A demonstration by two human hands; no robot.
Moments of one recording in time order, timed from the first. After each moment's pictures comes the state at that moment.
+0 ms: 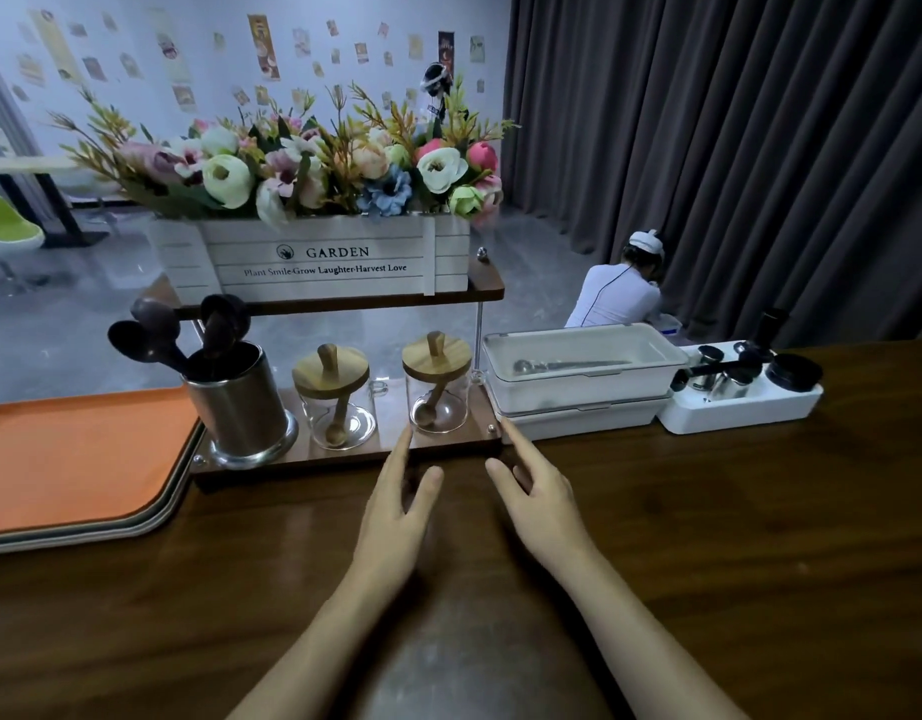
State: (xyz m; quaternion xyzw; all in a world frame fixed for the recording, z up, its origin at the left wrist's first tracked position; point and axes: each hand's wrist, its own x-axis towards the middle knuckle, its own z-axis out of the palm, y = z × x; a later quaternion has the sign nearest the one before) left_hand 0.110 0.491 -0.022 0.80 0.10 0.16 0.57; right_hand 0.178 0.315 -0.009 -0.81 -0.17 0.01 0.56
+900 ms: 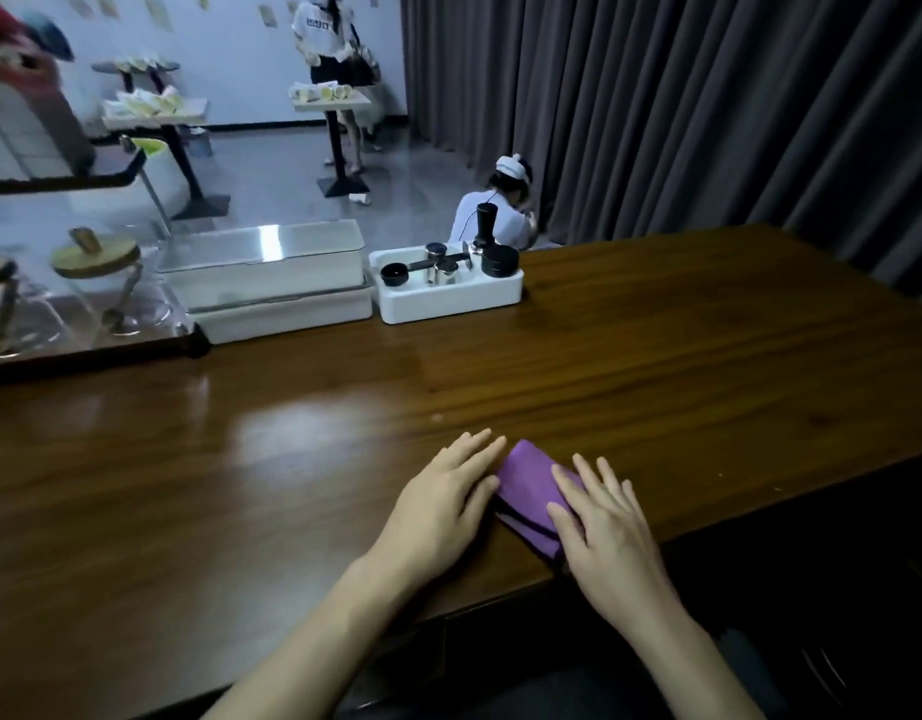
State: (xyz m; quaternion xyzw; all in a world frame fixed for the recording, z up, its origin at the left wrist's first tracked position) left_hand 0.094 0.055 -0.058 0.93 -0.13 0.05 0.34; right_hand 0.083 -0.163 -0.059 -0.97 -0.10 -0.02 0.24
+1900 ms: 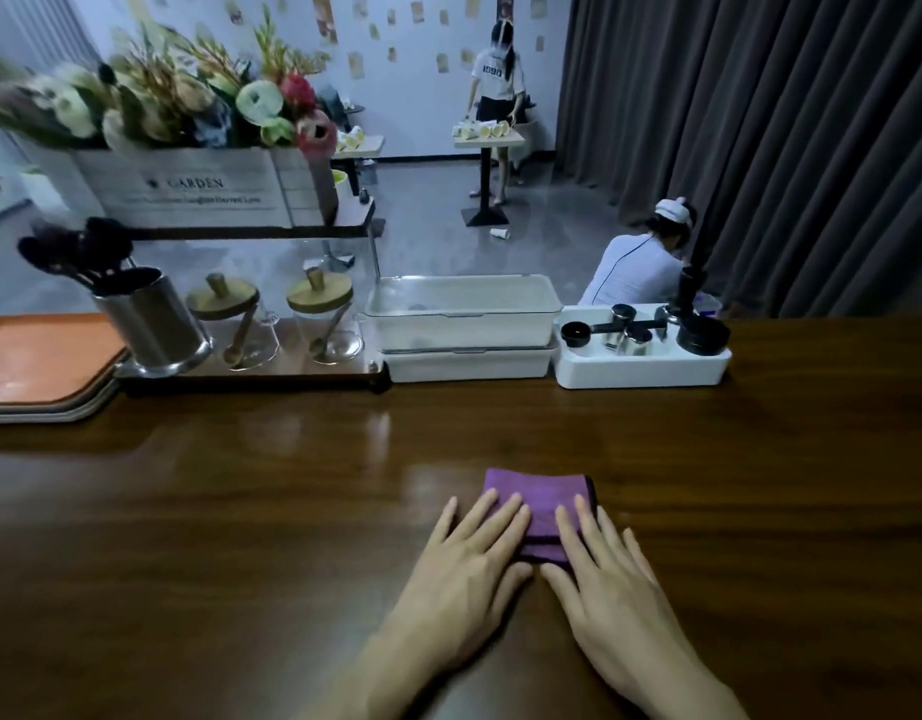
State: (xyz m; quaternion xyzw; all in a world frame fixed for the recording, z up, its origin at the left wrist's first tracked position) left_hand 0.088 0.210 -0.081 0.99 -0.08 0.07 0.07; right_hand 0.139 0.016 -0.056 -0.95 -0.26 0.09 0.11
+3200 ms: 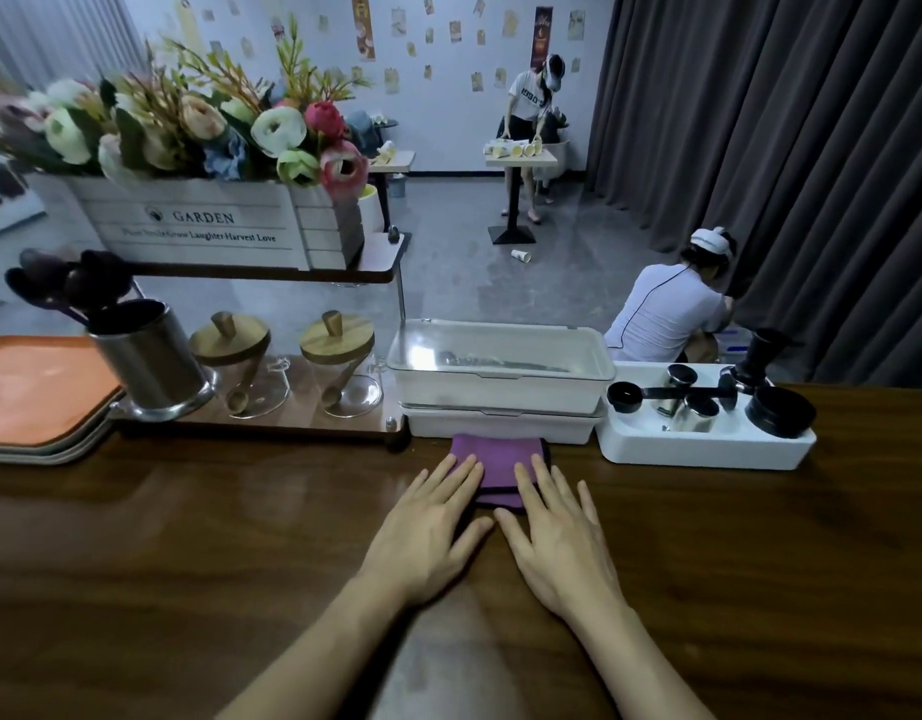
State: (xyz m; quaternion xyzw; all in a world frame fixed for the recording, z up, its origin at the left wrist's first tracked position) left_hand 0.198 0.325 -0.070 0.98 0.01 0.10 0.14; right_hand 0.274 0.144 -0.062 -0.95 -0.30 0.02 0.13
